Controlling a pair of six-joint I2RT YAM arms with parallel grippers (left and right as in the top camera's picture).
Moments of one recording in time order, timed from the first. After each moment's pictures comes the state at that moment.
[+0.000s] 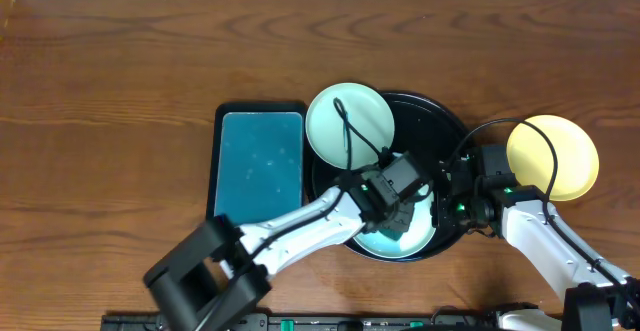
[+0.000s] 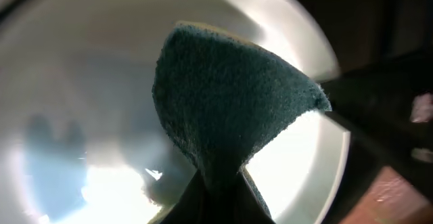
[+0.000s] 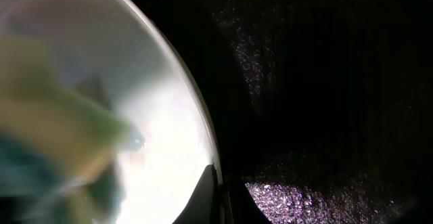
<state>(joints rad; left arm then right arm) -0.98 1.78 1.10 -0.47 0.07 -0.69 0.14 1.39 0.56 -0.50 -0.31 0.18</state>
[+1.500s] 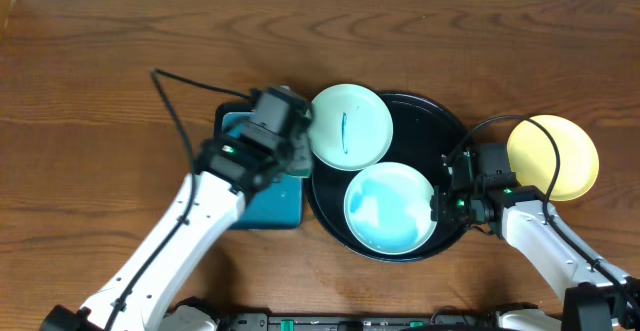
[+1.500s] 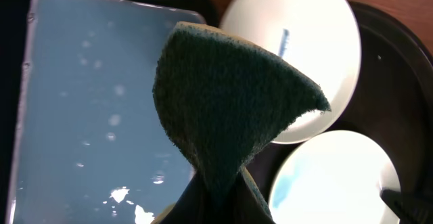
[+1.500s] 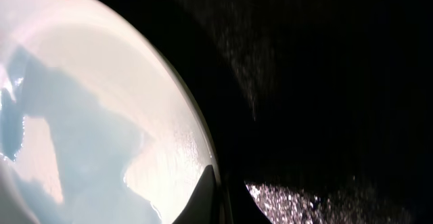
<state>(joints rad) -0.47 1.36 1.12 -0.81 -0.03 -0.59 0.14 1.39 0.56 -0.43 -0.30 0.23</state>
